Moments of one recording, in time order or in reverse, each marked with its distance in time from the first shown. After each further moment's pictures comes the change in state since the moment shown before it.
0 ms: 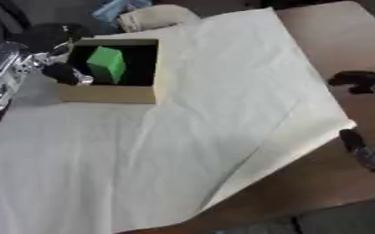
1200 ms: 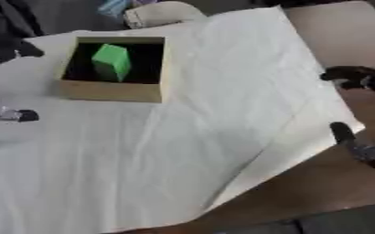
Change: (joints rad) left arm 0.505 0.280 0.087 -0.609 0.367 -0.211 0.043; right arm 0.018 0.000 -0.022 0.000 0.015 0.014 -0.027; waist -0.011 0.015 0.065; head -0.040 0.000
